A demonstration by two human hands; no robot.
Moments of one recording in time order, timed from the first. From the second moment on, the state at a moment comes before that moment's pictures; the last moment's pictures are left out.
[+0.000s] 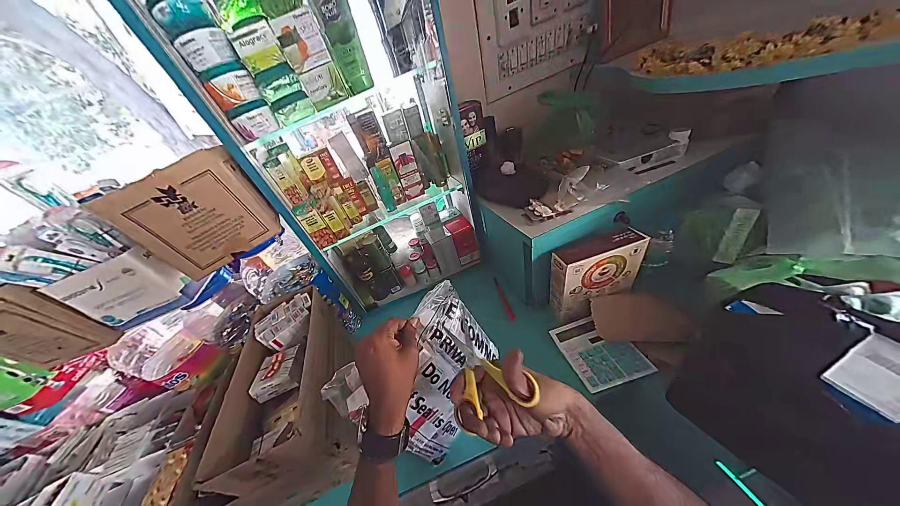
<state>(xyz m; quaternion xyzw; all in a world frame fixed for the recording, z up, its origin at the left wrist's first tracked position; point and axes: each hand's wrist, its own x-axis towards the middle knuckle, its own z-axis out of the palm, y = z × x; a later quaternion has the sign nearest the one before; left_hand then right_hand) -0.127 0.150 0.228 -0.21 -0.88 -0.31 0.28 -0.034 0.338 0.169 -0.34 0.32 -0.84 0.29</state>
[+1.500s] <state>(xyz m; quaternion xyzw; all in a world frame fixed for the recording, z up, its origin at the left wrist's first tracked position) -0.109 0.150 0.242 -0.33 -0.89 -0.15 0.26 -0.027 0.403 0.094 0.28 0.88 -0.37 0.09</state>
